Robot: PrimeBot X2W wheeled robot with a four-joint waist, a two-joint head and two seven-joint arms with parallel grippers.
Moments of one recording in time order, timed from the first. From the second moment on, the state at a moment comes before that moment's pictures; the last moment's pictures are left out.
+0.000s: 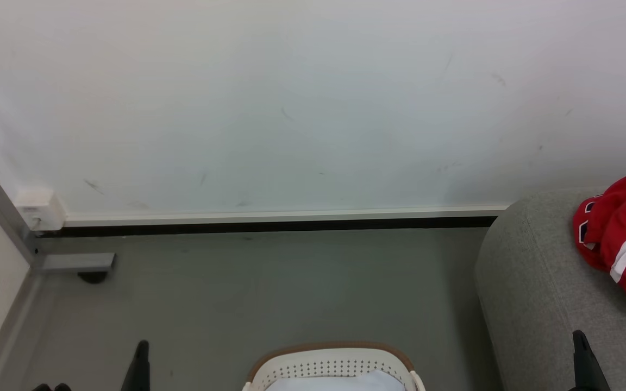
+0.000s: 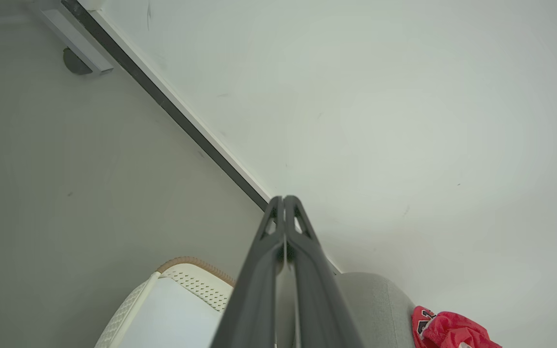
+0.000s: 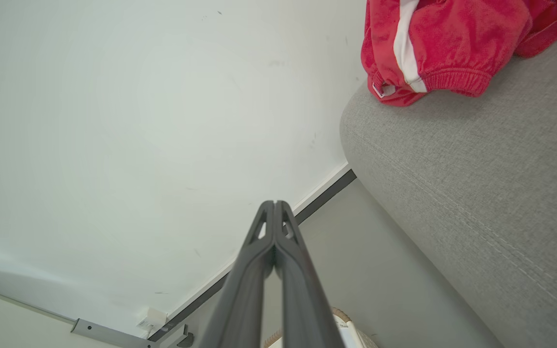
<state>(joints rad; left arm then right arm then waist) 0.03 0.09 0.00 0.19 -0.98 0.02 -0.06 -0.02 -0.04 -0.08 0.31 0.90 0.13 -0.06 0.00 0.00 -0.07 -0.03</state>
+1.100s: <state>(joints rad) -0.04 0.07 0.06 0.17 -1.30 -0.01 0.03 -0.08 -0.05 -0.09 0.29 1.27 0.13 0.02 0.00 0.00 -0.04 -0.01</state>
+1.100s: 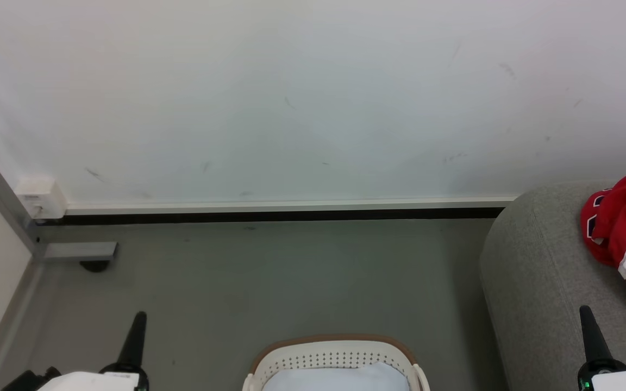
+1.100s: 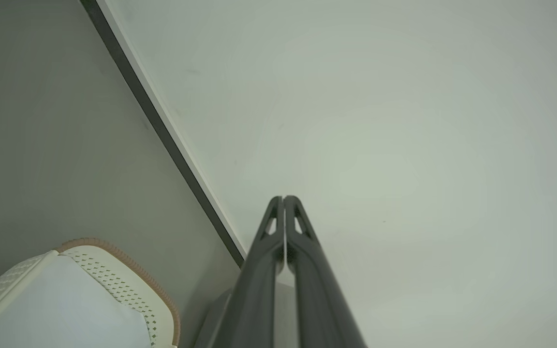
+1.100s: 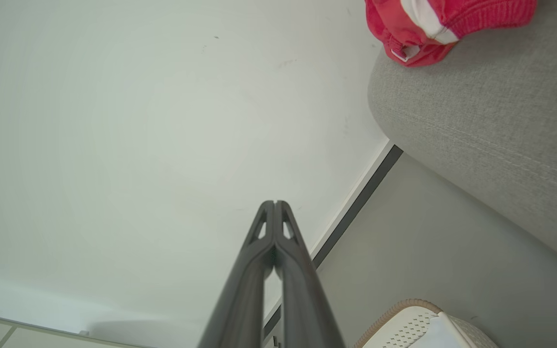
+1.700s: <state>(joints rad) -0.06 0.06 0.08 0.16 -1.44 -0.03 0.07 -0.10 -0.06 -0.09 0.28 1.44 0.13 0.05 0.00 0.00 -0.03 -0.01</state>
